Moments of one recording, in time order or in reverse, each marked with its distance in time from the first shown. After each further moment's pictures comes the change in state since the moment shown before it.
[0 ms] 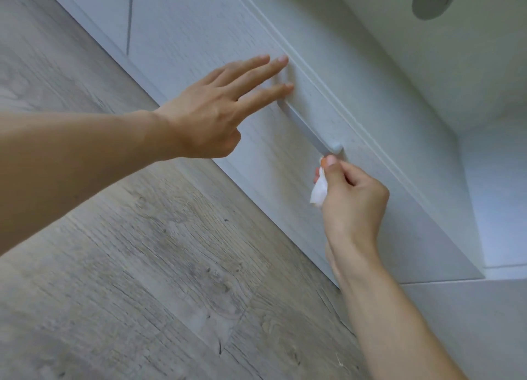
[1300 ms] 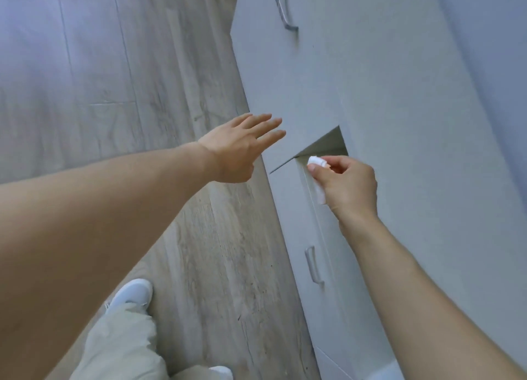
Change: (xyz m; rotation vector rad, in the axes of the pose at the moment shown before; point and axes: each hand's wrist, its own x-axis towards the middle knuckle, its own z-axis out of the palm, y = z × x) left_hand 0.081 -0.049 -0.402 0.157 -0.602 -0.751; right_hand 0.040 -0.440 0.028 -0.242 -0.878 -0.137
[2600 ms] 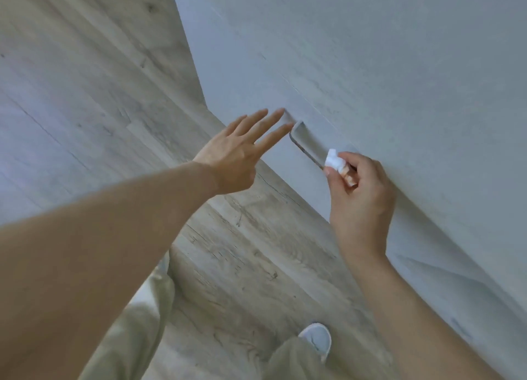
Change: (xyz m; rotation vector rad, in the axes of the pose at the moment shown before) left_hand 0.311 -0.320 -0.059 0.030 -0.213 0.426; right_hand 0.282 -0.174 0.169 -0.009 0.515 0.134
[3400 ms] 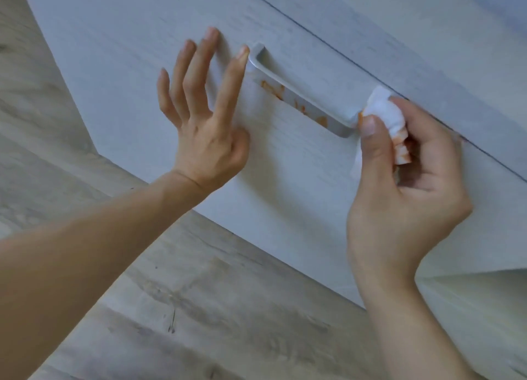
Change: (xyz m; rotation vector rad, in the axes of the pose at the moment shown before) left_hand 0.125 0.004 0.126 -0.236 1.315 0.118; right_hand 0.008 0.098 0.081 0.258 0.831 -0.482
